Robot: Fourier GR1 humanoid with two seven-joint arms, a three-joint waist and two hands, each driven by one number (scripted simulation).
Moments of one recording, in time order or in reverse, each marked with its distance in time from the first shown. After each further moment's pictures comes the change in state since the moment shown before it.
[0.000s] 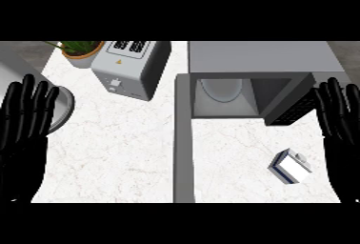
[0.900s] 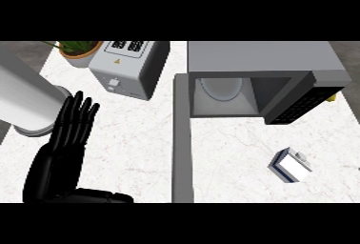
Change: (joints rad) left arm 0.084 -0.062 -0.113 0.108 0.042 -0.019 -0.033; right arm 0.479 -0.203 -0.315 0.111 -0.408 0.599 -0.308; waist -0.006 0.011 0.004
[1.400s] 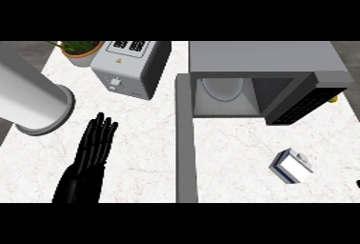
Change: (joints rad) left arm 0.136 -0.012 -0.188 0.009 -0.070 0.094 -0.134; right arm 0.038 0.051 -0.062 0.160 0.182 0.053 -0.122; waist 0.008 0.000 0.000
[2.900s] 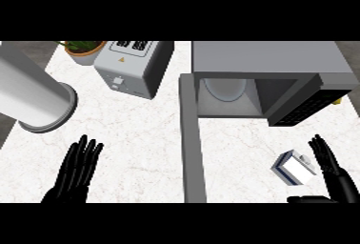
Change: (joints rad) left arm 0.160 0.123 0.030 0.005 0.162 -0.081 -0.133; right arm -0.545 -0.057 0.090 0.983 0.387 -0.414 -0.485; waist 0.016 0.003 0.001
